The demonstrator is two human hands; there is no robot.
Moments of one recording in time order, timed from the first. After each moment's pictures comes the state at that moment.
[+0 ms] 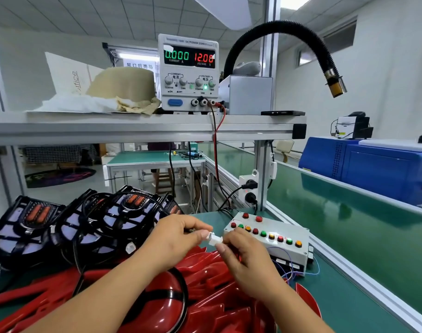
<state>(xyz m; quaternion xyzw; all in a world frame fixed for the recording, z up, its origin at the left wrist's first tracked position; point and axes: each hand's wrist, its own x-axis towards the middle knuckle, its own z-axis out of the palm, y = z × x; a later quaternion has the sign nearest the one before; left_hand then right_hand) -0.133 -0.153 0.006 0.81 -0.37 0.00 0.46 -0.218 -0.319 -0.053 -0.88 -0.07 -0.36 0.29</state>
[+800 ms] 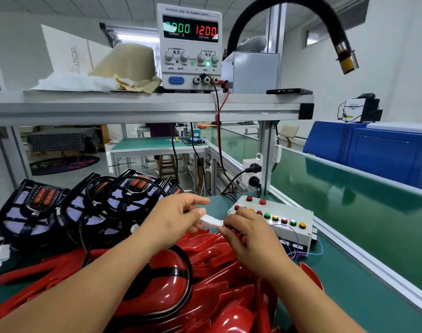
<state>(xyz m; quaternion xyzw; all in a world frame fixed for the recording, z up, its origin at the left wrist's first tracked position) -0.129 -0.148 0.002 0.78 -0.36 -0.05 0.51 -0.217 -0.320 -0.050 -0.90 -0.07 -0.38 0.22</state>
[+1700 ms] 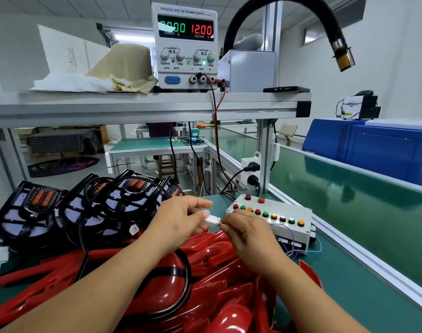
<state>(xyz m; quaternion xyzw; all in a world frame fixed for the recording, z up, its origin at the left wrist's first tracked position) -0.133 -0.158 -0.007 0.77 -0.34 -0.03 0.53 -0.218 -0.318 -0.044 -0.89 -0.09 -0.38 0.23</state>
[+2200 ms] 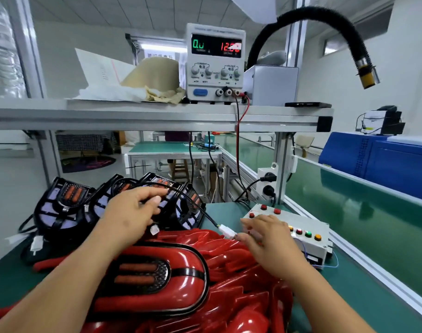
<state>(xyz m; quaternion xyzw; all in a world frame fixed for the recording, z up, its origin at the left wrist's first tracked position) -0.127 -0.055 0.022 0.83 -0.25 0.13 0.49 -0.215 -0.329 -0.041 -0.94 0.01 -0.30 0.17</state>
